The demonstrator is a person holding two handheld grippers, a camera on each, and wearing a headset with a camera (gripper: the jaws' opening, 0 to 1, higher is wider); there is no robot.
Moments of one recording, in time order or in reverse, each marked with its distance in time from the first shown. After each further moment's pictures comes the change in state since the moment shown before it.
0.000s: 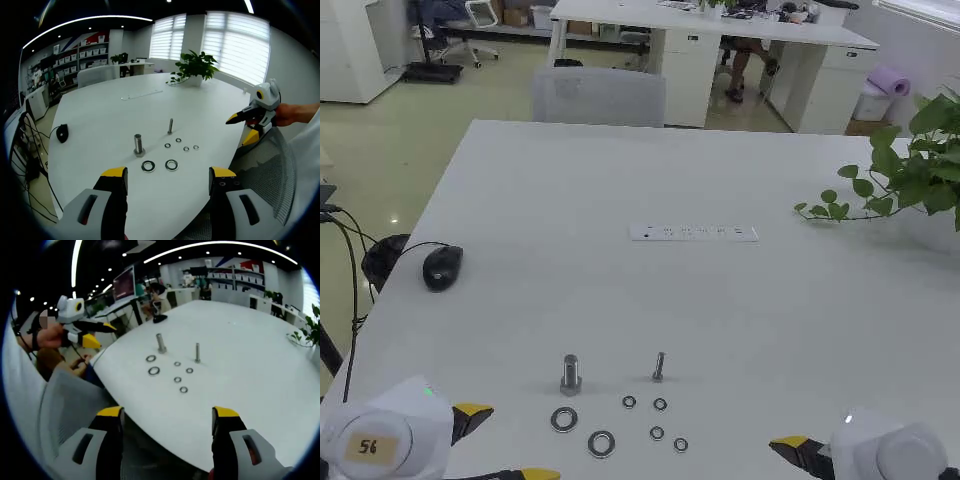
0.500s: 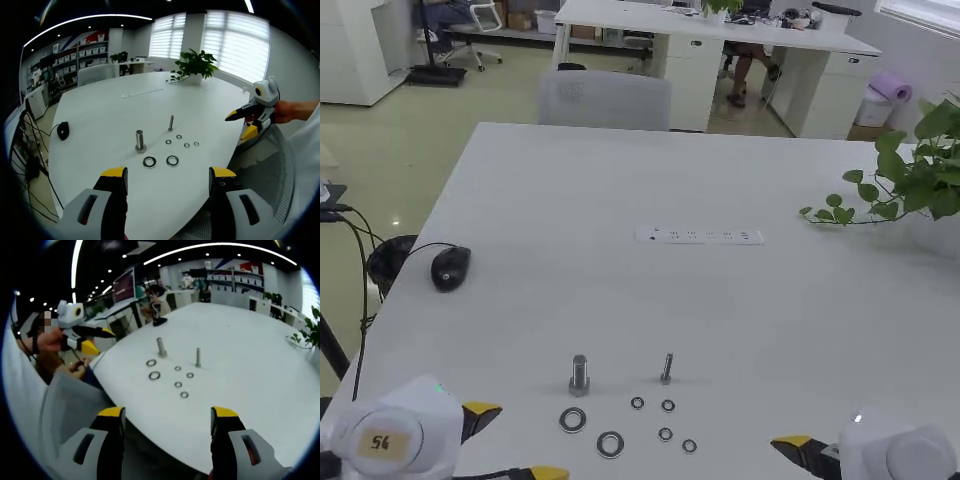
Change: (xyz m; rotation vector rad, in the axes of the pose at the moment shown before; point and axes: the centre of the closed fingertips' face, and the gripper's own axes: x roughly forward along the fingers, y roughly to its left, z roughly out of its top) left arm 0.001 0.000 0.001 0.004 0.005 0.000; right arm 0.000 0.001 -0.003 -0.001 0.001 0.003
